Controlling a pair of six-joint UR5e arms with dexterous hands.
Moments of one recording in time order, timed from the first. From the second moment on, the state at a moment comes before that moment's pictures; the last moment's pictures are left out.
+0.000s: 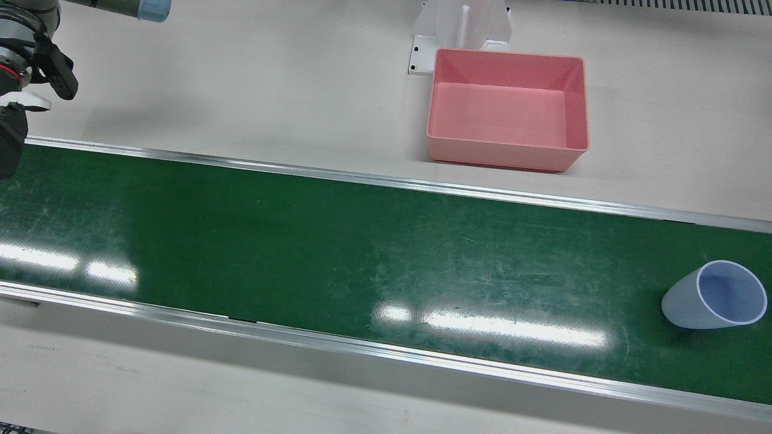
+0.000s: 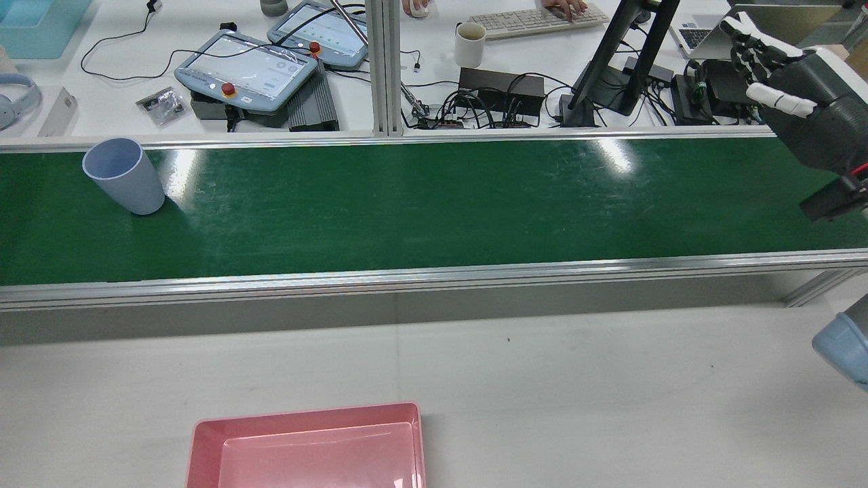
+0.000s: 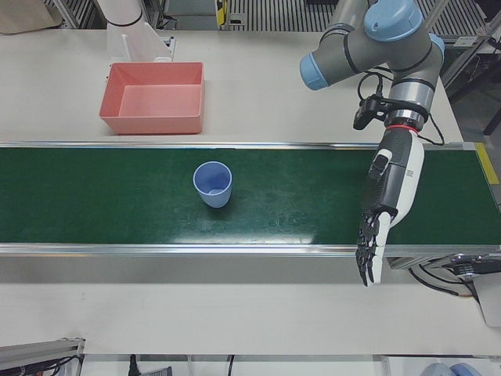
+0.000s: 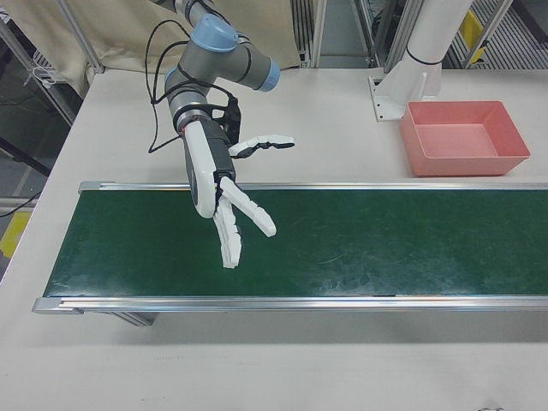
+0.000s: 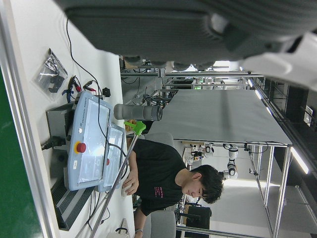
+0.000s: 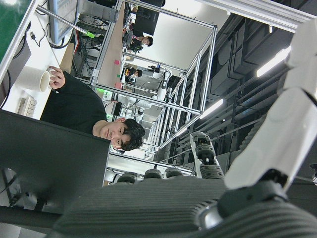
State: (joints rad) left arm -1.41 -1.80 -1.68 0.27 1.80 0.00; right arm 1.15 -1.58 1.95 -3.17 -1.29 -0.32
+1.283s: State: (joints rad) left arm -1.41 -1.80 -1.68 0.27 1.80 0.00; right arm 1.14 -1.58 1.94 -3.17 -1.29 -0.32
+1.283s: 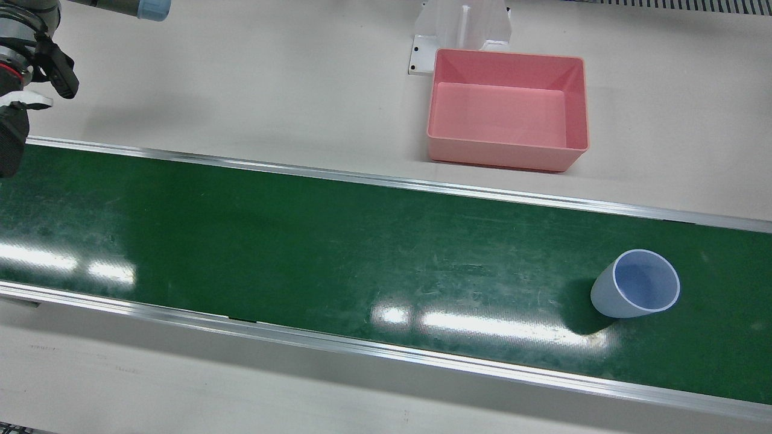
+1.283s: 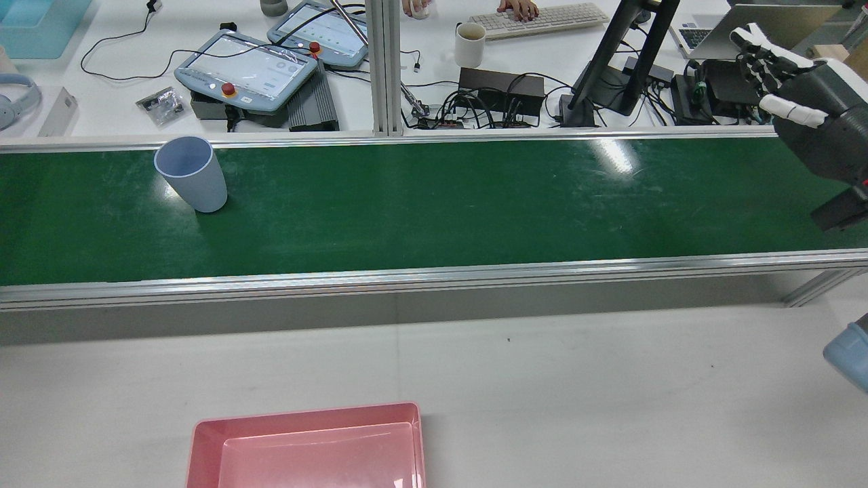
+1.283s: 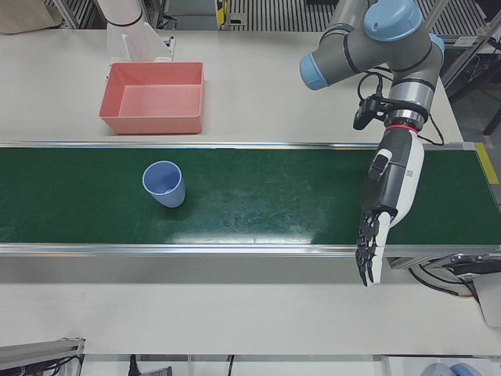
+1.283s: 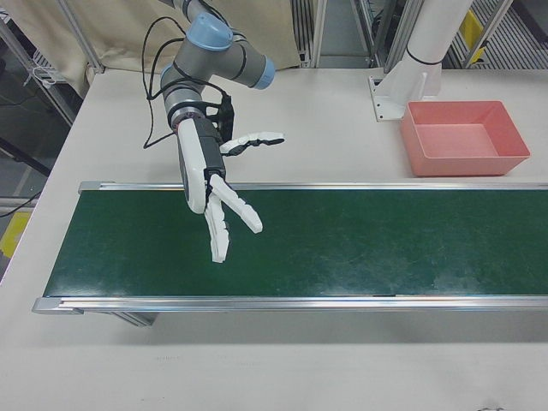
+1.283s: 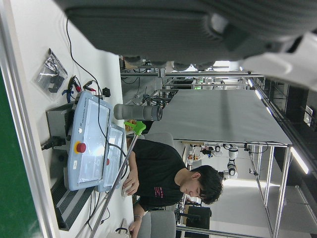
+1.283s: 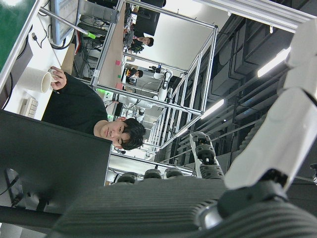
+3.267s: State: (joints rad) left arm -1.41 -1.80 -1.68 0.27 1.80 0.00; right arm 1.12 -1.53 1.89 -3.17 -1.29 -0.33
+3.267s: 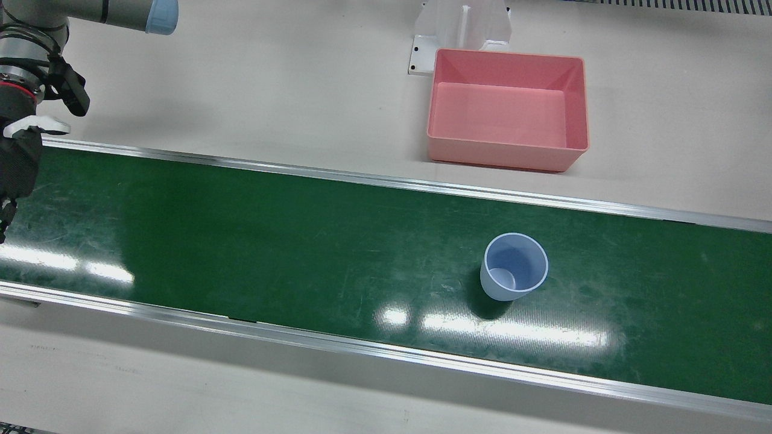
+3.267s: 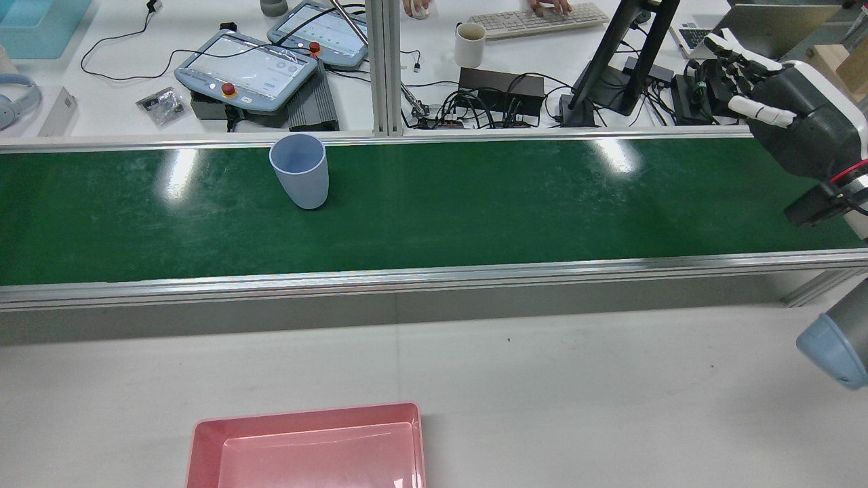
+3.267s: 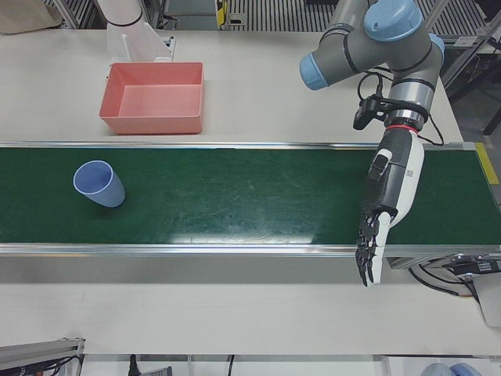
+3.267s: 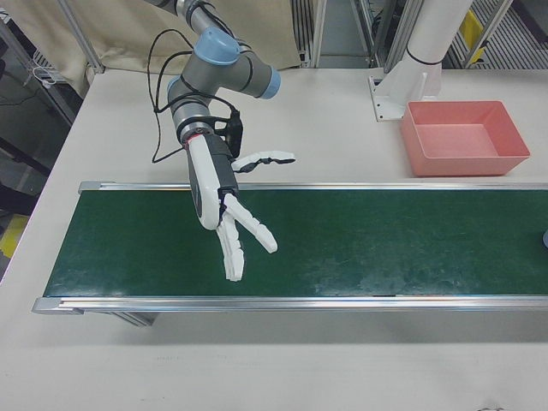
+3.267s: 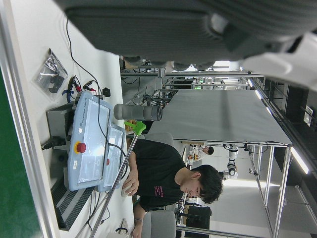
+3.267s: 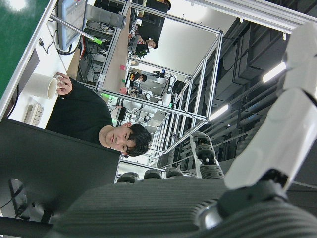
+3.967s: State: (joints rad) left arm -1.41 -1.80 -1.68 0.27 1.80 0.00; right arm 1.12 -1.52 1.90 -3.17 -1.29 -0.33
